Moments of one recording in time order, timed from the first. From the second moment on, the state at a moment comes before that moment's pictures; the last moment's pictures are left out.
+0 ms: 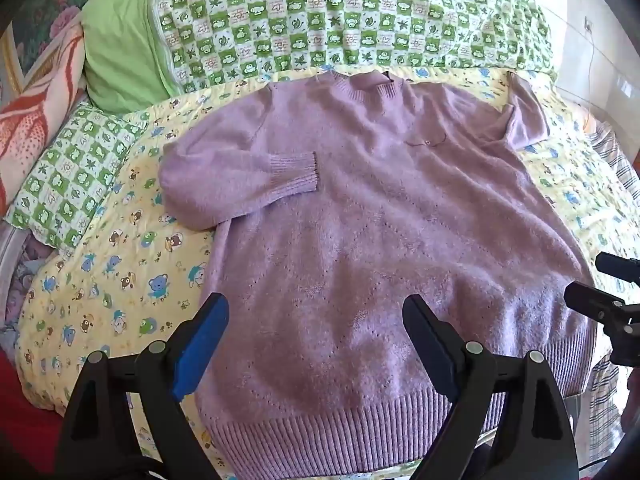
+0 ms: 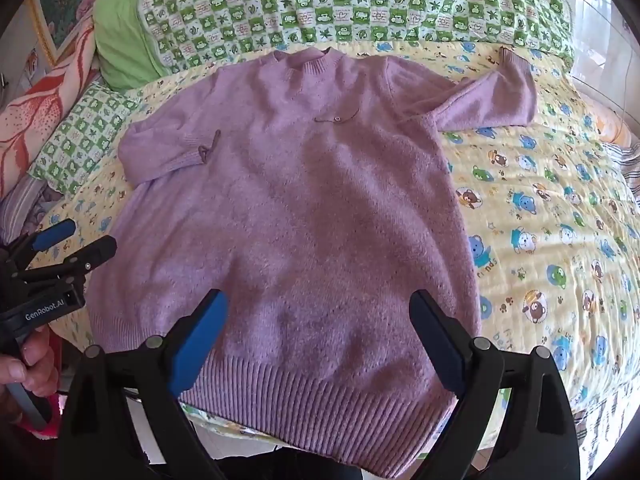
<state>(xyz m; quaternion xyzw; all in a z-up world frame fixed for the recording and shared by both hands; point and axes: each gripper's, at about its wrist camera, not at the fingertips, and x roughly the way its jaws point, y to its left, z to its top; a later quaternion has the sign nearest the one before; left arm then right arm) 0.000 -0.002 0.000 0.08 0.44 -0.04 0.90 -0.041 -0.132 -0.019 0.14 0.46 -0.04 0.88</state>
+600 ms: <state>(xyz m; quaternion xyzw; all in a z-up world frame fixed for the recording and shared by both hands) 0.001 0.000 -0.005 0.08 0.45 -0.04 0.89 -0.039 -0.128 -0.021 0.14 0.46 -0.04 0.87</state>
